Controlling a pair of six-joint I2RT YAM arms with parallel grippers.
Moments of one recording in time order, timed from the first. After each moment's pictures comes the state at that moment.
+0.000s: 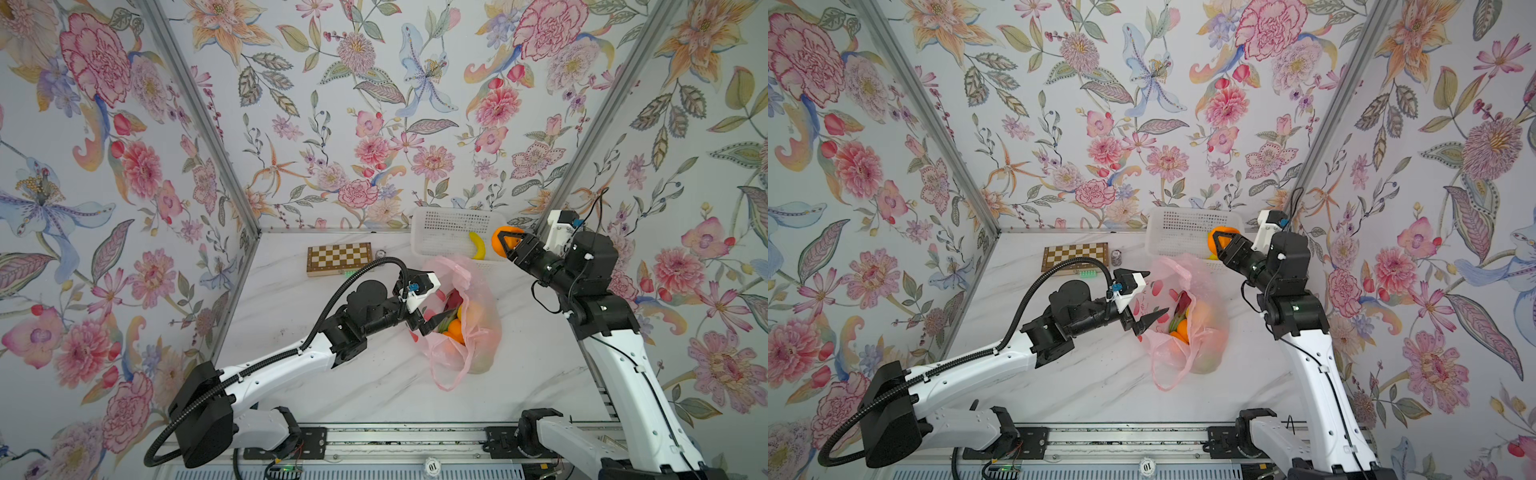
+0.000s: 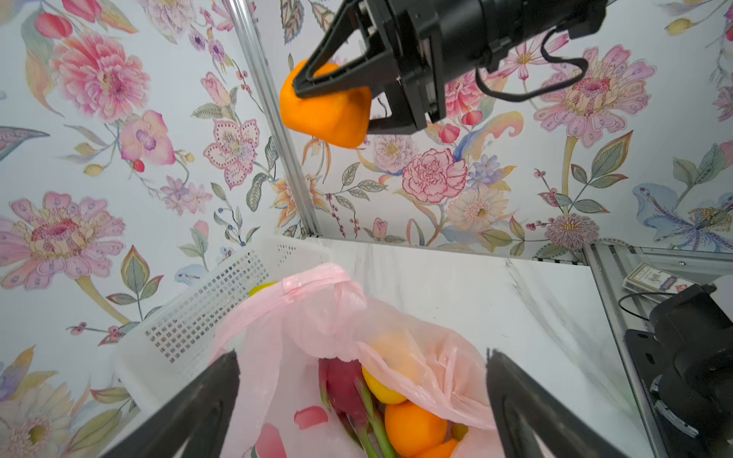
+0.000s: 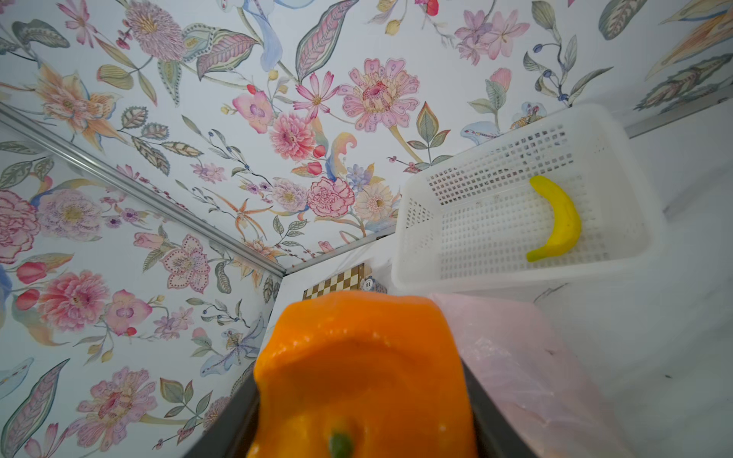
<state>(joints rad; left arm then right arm) -0.93 1.32 0.96 0.29 0.19 0.21 0.09 1.11 1.27 -0.42 -0.31 0.63</state>
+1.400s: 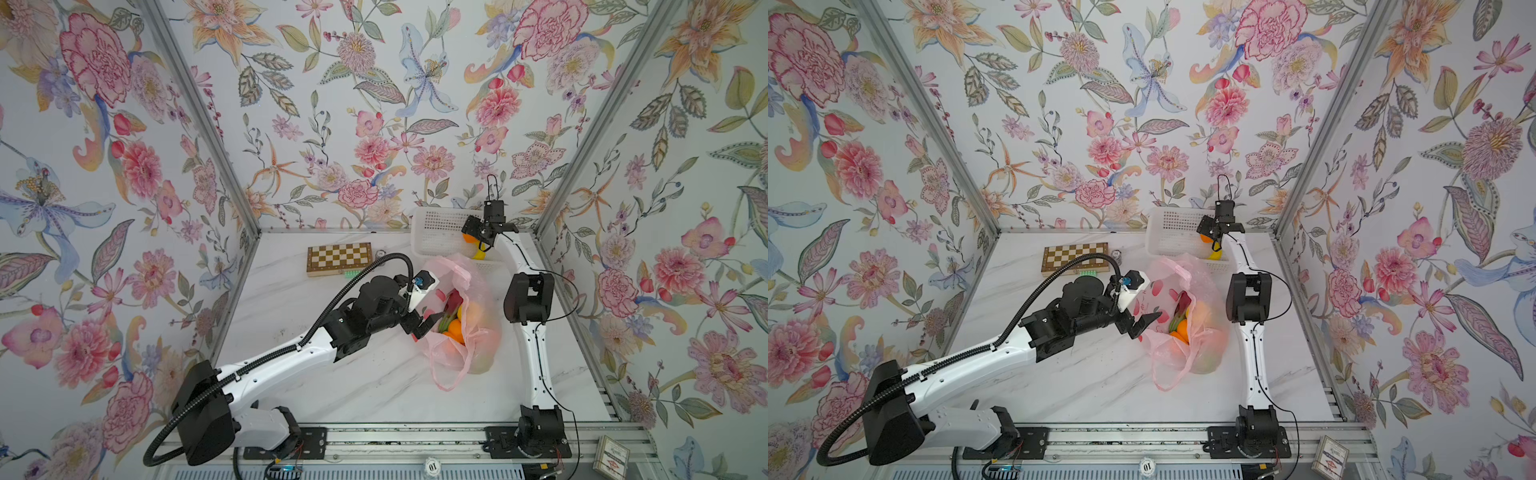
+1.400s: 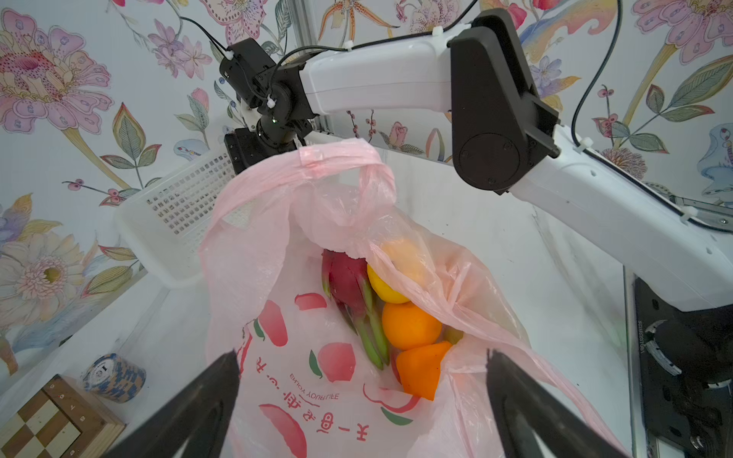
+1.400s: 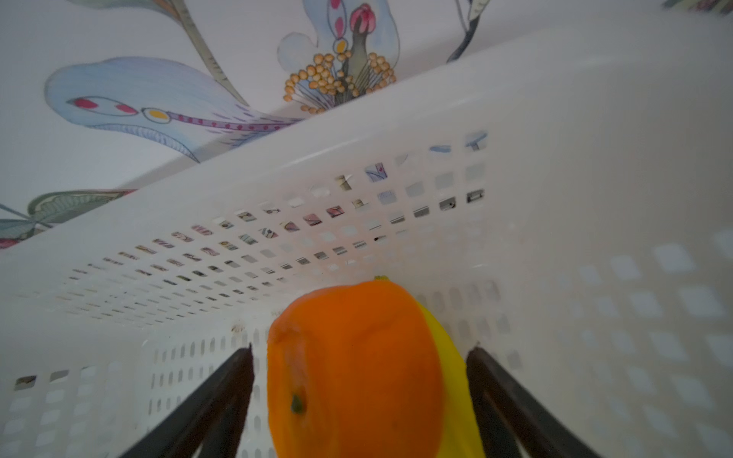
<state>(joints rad) -0.93 1.34 1.05 -0.05 0.07 0.13 0.07 2.70 2.55 -0.57 0.00 0.43</state>
